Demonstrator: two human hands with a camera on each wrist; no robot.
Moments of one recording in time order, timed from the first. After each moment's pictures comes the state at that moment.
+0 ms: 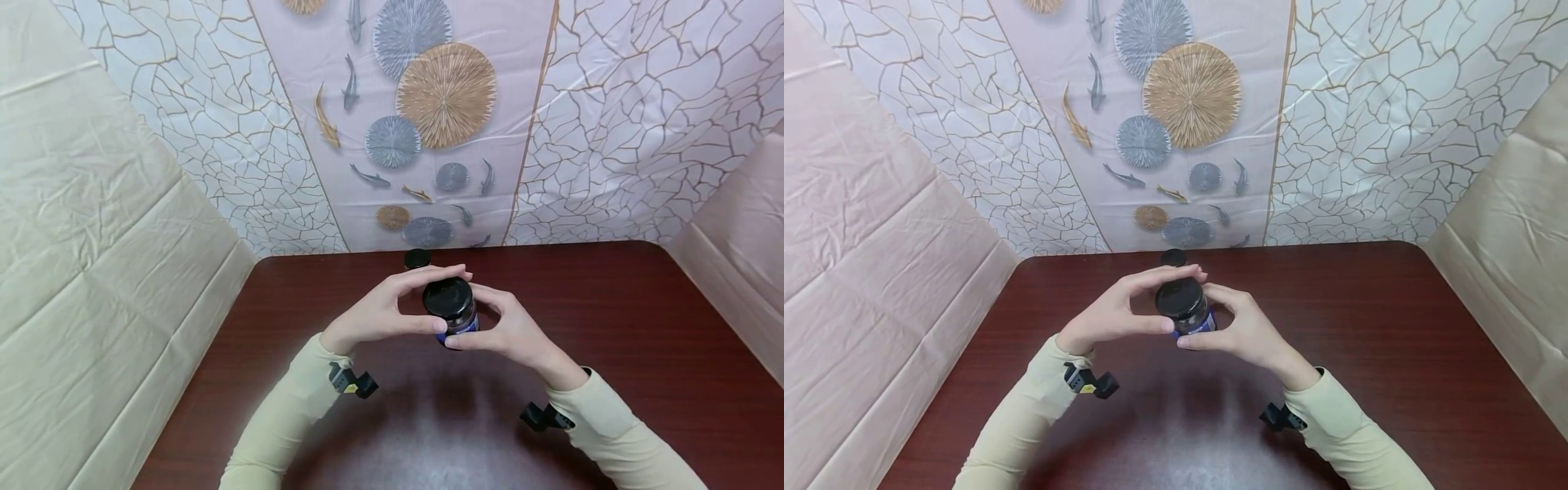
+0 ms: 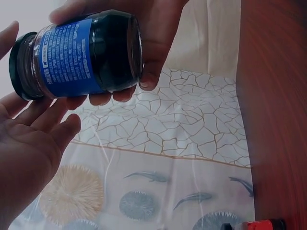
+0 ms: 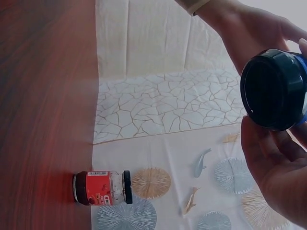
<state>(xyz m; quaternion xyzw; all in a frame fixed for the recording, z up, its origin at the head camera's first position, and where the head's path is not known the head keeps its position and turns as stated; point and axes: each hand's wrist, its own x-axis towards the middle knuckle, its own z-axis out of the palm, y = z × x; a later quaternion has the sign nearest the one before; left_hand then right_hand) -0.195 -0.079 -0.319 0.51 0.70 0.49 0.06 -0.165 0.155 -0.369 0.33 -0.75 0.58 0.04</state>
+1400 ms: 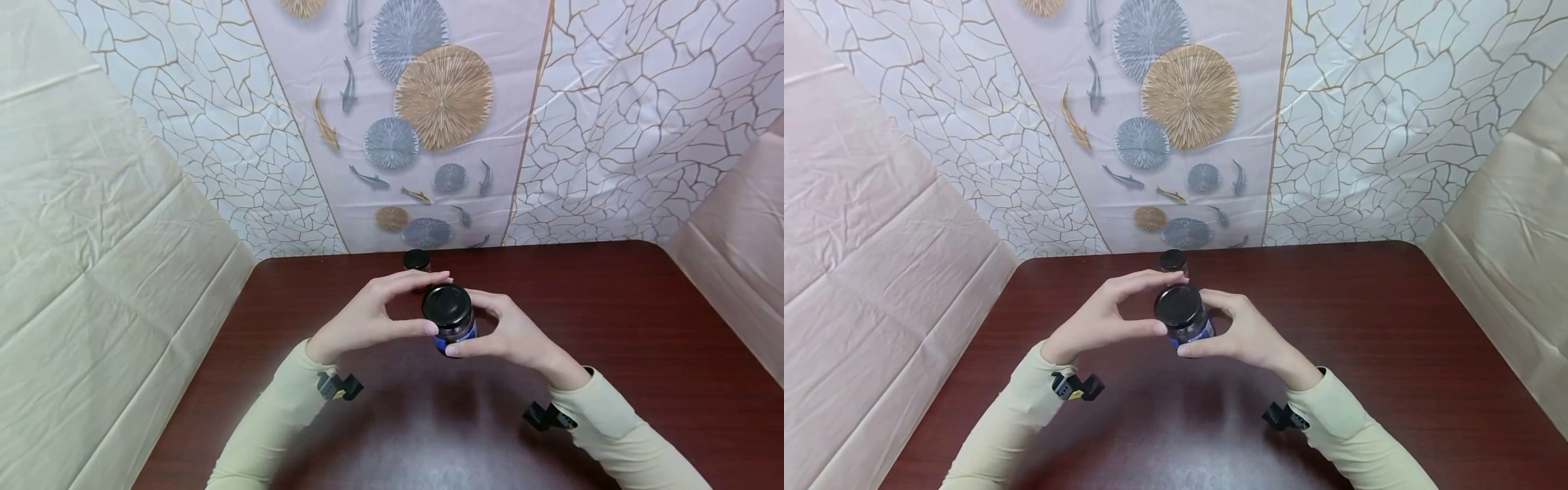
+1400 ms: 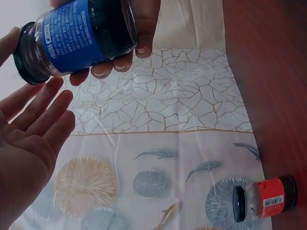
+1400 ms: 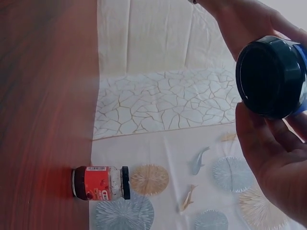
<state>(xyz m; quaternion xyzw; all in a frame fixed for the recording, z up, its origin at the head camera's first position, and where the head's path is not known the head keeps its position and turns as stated) -0.185 -0.093 -0.319 0.50 0.75 0.43 -0.03 -0.162 0.158 -0.366 0.35 -0.75 0.57 0.01</state>
